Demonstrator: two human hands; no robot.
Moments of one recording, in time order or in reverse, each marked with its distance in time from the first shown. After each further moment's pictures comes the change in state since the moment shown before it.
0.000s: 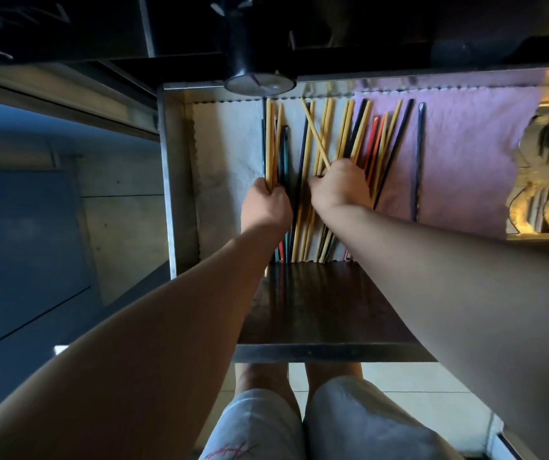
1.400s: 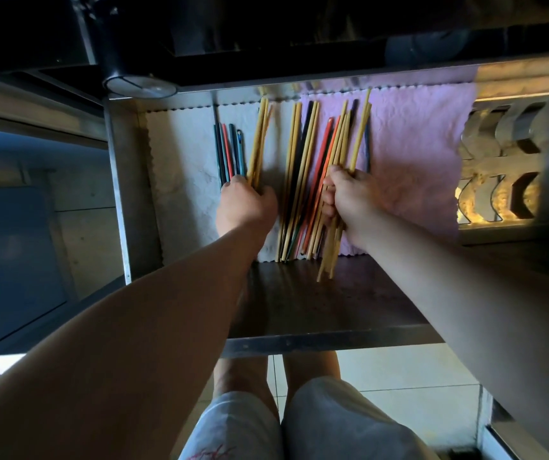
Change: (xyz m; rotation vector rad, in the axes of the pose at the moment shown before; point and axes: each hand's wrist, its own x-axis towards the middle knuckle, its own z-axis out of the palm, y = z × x) left_hand -0.012 0.016 0.038 0.393 0.130 0.143; right_hand 0.006 0.075 -0.053 0.889 -0.214 0.217
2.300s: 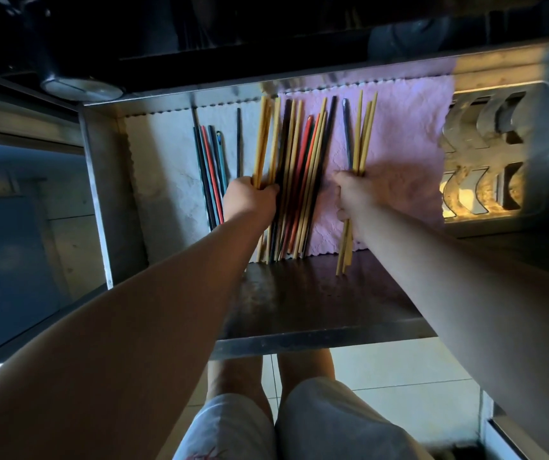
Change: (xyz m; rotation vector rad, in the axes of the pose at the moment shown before) left_hand -0.002 0.026 0.016 -0.281 -0.191 -0.121; right_hand 0.029 0.007 -0.031 -0.033 0.203 0.112
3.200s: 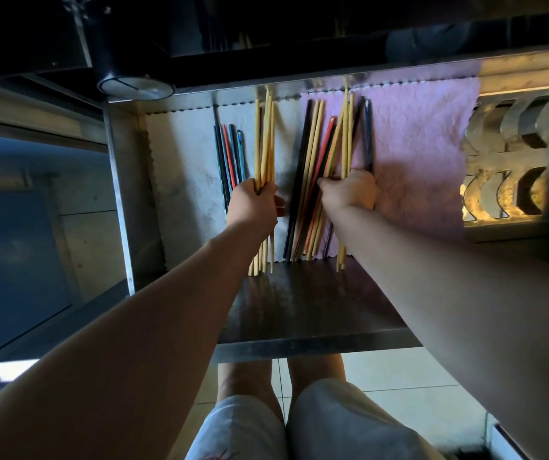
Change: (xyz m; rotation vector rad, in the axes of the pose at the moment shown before) left_hand -0.003 -0.015 -0.023 -0.257 -0.053 0.001; right_hand -0.011 -0.001 0.045 -0.428 0.216 -0.212
